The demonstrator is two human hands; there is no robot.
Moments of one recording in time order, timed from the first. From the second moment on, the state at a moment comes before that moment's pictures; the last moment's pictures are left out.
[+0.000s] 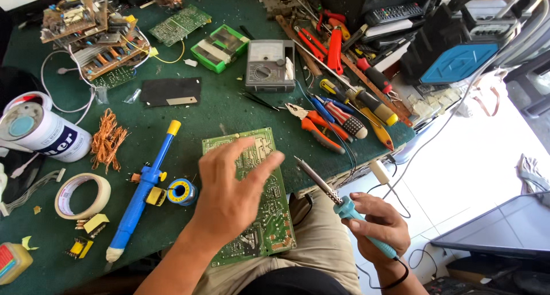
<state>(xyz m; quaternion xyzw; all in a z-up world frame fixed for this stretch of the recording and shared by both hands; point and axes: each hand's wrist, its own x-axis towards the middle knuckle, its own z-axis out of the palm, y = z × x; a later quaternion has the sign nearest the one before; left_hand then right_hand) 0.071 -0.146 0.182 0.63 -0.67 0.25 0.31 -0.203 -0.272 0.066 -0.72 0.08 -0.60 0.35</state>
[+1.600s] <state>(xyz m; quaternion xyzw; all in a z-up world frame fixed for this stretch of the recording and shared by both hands) 0.071 -0.123 0.205 0.59 -0.69 0.23 0.36 -0.192 -0.261 0.058 -0.29 0.21 -0.59 0.73</state>
